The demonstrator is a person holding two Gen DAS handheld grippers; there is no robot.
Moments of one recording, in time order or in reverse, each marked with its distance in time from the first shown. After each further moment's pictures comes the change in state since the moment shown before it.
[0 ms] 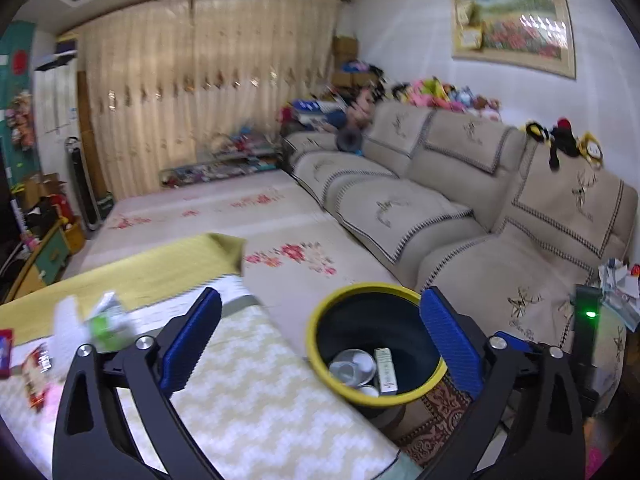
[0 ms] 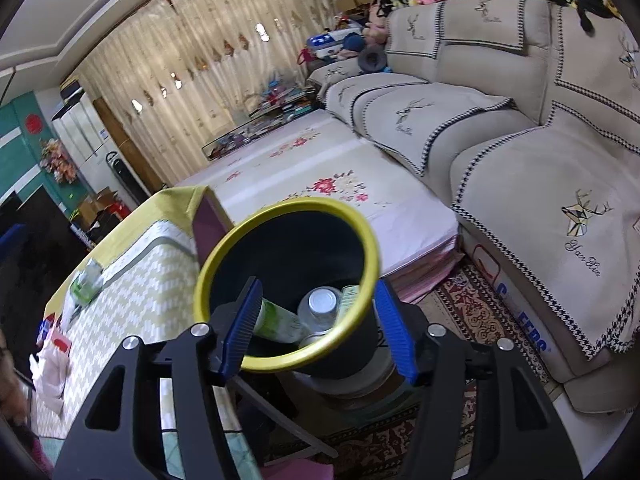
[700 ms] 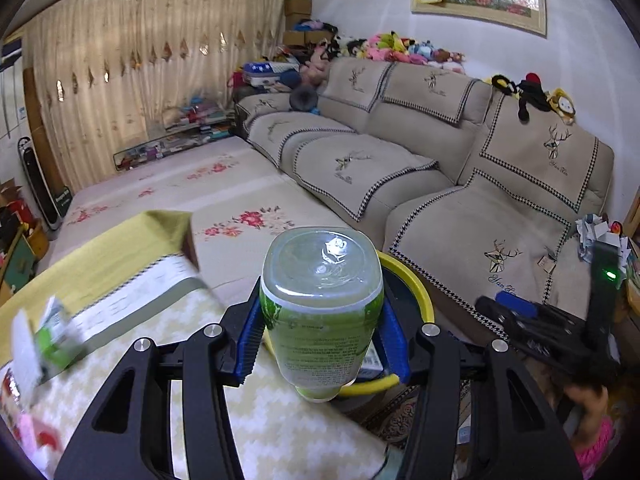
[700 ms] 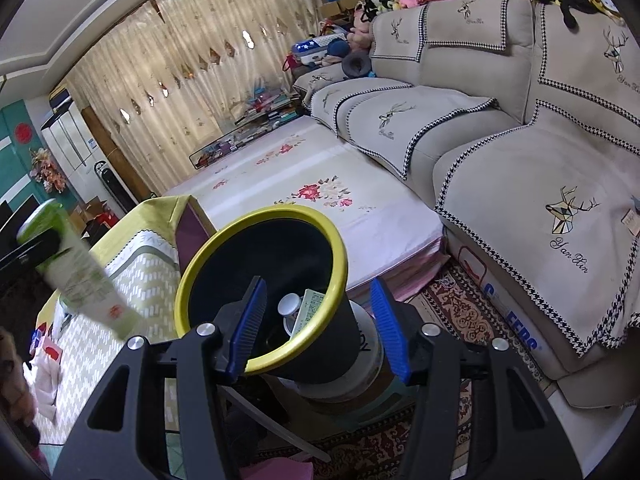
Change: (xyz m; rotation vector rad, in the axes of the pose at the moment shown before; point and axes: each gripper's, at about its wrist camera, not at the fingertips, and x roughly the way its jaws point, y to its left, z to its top) left arm 0.080 -0.037 -0.005 0.103 0.177 -0.161; right arm -0.004 -0.039 0.008 0.052 -0.031 -0.051
